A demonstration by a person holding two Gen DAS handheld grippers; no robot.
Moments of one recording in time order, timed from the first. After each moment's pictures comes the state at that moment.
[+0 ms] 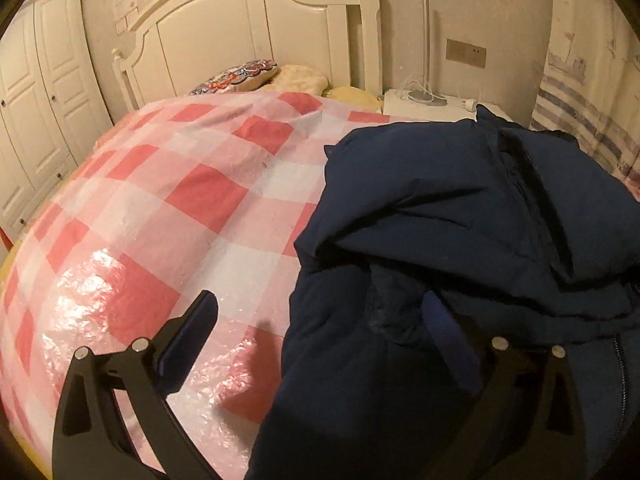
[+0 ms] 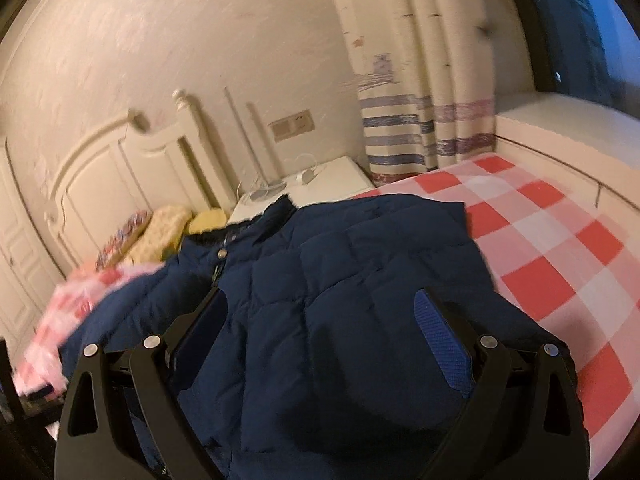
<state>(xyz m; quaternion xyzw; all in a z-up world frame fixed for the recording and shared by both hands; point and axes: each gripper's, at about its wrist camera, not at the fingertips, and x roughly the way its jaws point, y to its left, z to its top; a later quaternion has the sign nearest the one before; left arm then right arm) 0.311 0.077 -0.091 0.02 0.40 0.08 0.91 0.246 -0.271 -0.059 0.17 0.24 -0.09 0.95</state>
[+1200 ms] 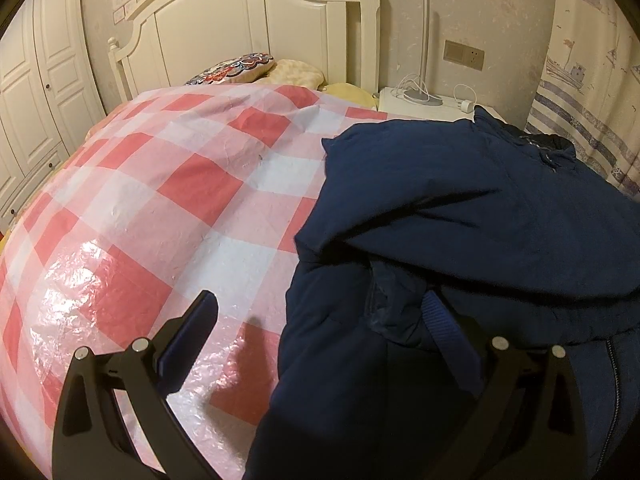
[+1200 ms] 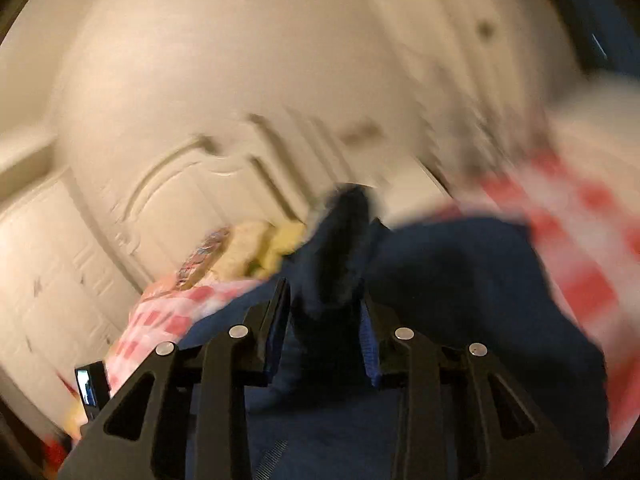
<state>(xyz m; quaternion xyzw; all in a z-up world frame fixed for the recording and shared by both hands) 0.312 0.082 -0.093 0.00 0.40 0.07 0.91 0.240 -0.308 -0.043 0.28 0.24 0.02 0.93</state>
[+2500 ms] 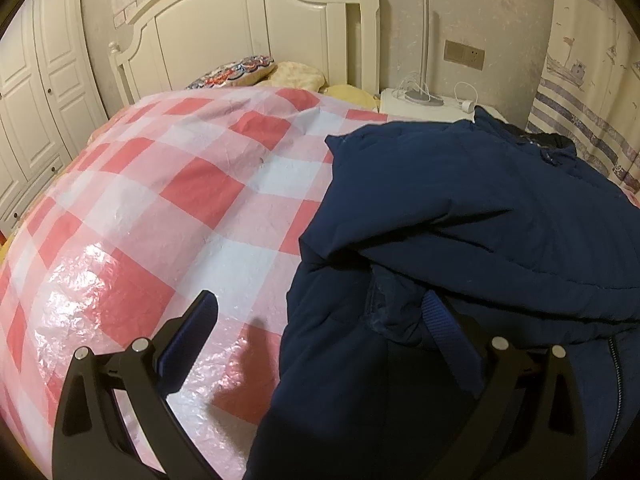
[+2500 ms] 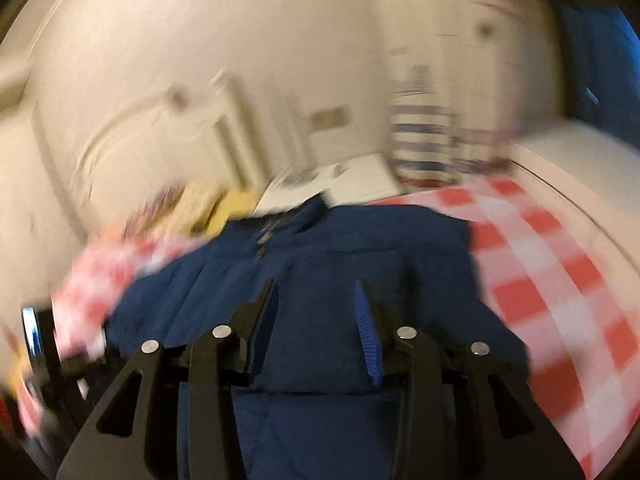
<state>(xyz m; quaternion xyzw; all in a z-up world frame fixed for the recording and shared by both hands) 0.311 0.084 -0.091 0.01 0.39 0.07 0.92 0.231 -0.258 -0.023 0.11 0.29 -0.01 0.95</state>
